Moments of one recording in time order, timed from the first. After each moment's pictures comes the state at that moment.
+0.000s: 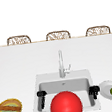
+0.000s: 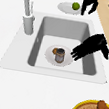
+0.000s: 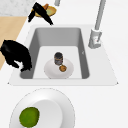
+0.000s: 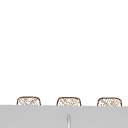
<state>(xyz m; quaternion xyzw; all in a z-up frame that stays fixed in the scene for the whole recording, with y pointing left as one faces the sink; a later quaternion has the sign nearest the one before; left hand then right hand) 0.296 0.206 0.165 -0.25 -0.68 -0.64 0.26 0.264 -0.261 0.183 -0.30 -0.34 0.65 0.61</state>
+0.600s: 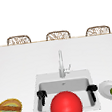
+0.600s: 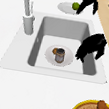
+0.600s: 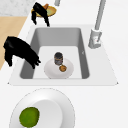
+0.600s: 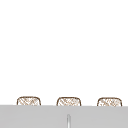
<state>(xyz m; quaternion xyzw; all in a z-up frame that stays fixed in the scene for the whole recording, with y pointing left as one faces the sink) 0.297 0.206 0.165 -0.24 -0.68 -0.65 0.25 0.272 -0.245 0.188 -0.30 -0.33 0.66 0.61</state>
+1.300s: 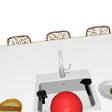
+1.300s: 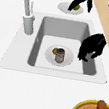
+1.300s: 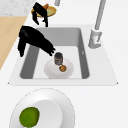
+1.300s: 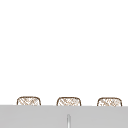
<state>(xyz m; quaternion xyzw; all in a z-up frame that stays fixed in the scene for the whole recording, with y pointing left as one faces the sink) 0.297 0.206 0.165 -0.23 -0.68 -0.65 0.25 0.328 -0.209 0.212 -0.29 -0.37 0.65 0.59</state>
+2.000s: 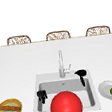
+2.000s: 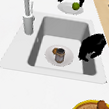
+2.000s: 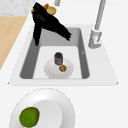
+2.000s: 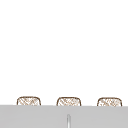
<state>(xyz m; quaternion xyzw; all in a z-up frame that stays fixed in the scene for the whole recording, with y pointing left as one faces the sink) 0.297 0.205 0.164 -0.23 -0.68 -0.65 0.25 0.390 -0.180 0.255 -0.32 -0.42 0.64 0.56</state>
